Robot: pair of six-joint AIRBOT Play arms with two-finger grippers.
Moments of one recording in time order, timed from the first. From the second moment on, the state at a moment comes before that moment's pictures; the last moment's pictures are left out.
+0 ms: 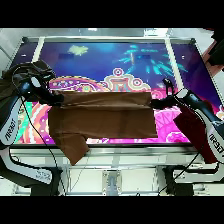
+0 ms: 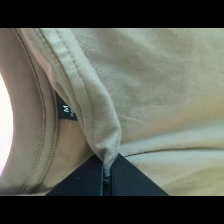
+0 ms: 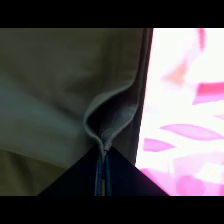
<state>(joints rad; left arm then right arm) 0.13 -1.64 1.29 1.40 -1.10 -1.39 -0.07 -1.46 0.99 -1.11 0.85 1.20</state>
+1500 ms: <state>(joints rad) 0.29 -0.75 0.38 1.16 -1.31 -1.62 -0.30 -0.93 0.92 -1.23 1.23 1.29</state>
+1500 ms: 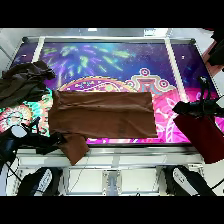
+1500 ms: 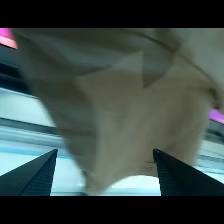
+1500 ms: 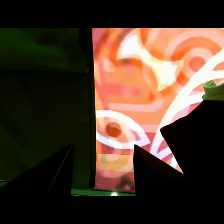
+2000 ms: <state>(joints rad) 0.30 -0.76 0.35 1.17 -1.35 -1.73 -0.31 -0.93 0.92 -1.20 1.19 1.24</state>
